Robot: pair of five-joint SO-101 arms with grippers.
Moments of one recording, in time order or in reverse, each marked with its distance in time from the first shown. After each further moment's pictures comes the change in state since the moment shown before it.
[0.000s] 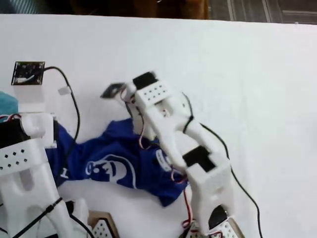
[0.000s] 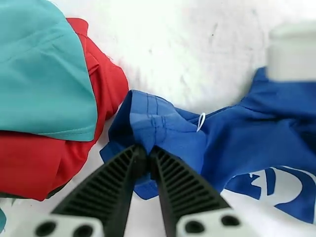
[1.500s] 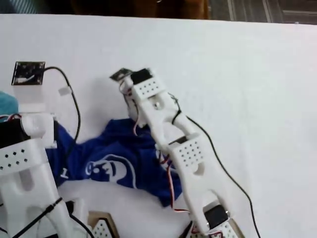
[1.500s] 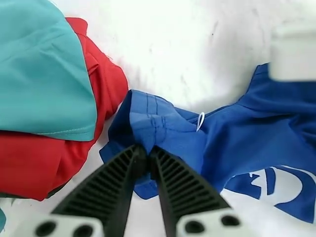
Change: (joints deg) left arm 0.0 0.0 0.2 0.0 0.0; right arm 0.7 33.1 -32.1 0.0 -17.7
